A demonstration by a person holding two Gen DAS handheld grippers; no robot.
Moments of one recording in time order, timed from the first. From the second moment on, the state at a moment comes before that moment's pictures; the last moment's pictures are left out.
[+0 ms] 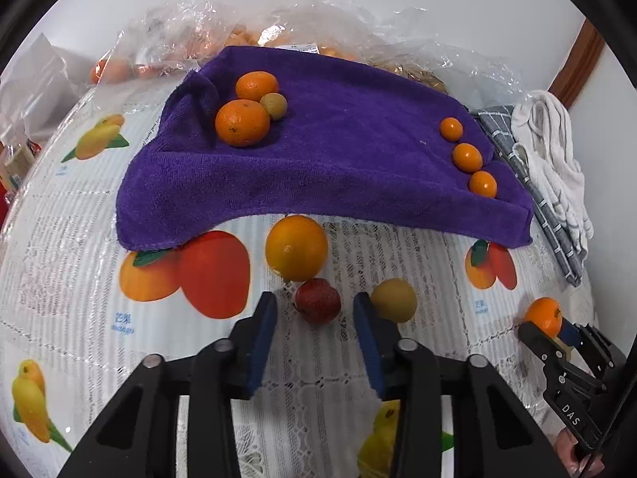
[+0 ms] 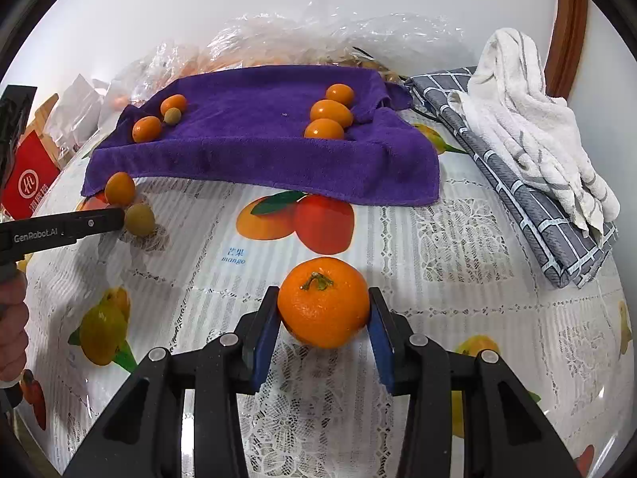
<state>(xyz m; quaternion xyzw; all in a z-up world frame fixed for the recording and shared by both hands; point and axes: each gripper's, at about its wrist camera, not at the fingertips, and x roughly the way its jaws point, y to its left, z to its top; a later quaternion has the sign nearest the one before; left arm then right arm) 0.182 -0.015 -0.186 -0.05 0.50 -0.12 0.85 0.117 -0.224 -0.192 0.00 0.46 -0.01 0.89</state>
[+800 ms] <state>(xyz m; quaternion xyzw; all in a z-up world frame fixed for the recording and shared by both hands) 0.159 0.029 -0.142 -0.07 0.47 -0.12 0.87 0.121 -0.217 -0.151 0.03 0.43 -0.01 0.90</state>
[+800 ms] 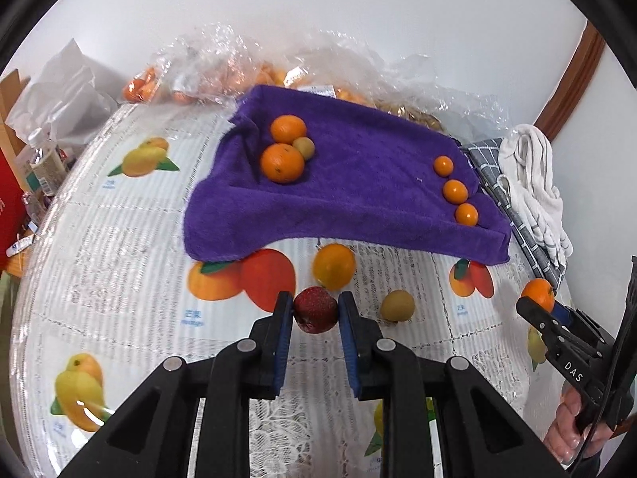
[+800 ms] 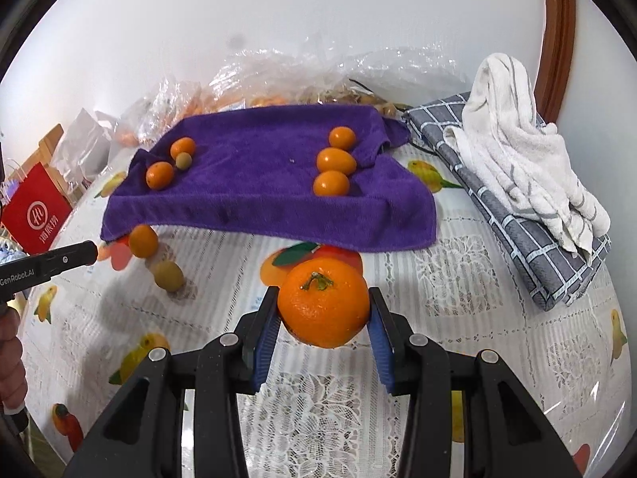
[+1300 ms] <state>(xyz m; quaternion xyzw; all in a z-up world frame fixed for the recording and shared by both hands) 0.172 0.037 -0.123 -0.09 0.45 -0.13 0.88 0.139 -0.219 -0.122 0.02 0.41 -0.02 0.91</state>
